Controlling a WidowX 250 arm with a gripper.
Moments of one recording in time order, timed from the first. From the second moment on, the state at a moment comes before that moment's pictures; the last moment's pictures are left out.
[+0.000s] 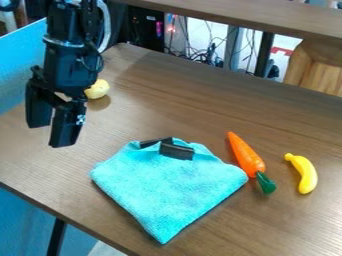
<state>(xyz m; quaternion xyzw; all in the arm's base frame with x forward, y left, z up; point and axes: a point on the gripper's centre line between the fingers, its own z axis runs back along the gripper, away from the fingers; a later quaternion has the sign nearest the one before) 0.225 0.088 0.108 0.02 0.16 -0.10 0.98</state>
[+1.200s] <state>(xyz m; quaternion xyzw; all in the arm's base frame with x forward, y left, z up) 0.258 -0.023 0.077 -0.03 0.00 -0.10 0.99</state>
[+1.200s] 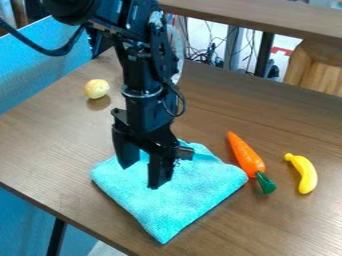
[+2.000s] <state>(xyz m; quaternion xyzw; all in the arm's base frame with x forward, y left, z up) 0.284 -0.030 0.026 0.01 0.02 -0.09 1.00</state>
